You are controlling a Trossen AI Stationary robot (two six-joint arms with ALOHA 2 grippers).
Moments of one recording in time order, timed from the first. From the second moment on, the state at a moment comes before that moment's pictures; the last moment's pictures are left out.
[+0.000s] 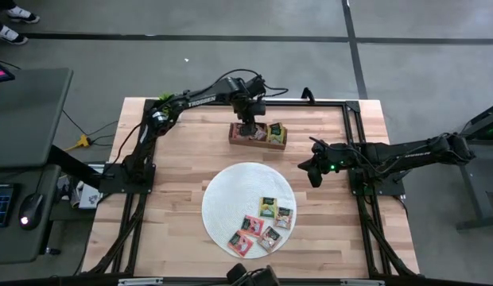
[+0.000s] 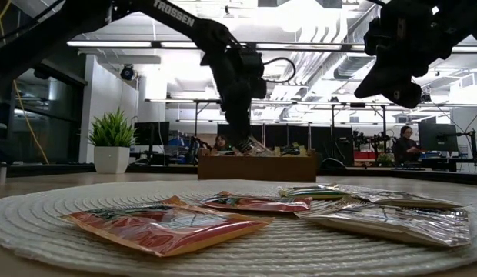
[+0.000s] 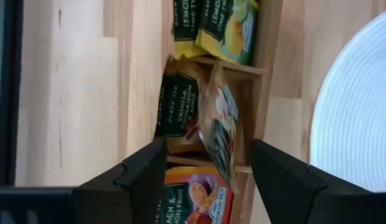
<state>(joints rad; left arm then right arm) 0.50 2.21 2.02 -1.03 0.26 0.42 0.03 0.81 0.48 -0.27 0.12 0.69</state>
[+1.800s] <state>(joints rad) 0.50 2.21 2.03 -1.12 0.20 0.48 0.03 0.81 0.48 -0.27 0.13 0.67</state>
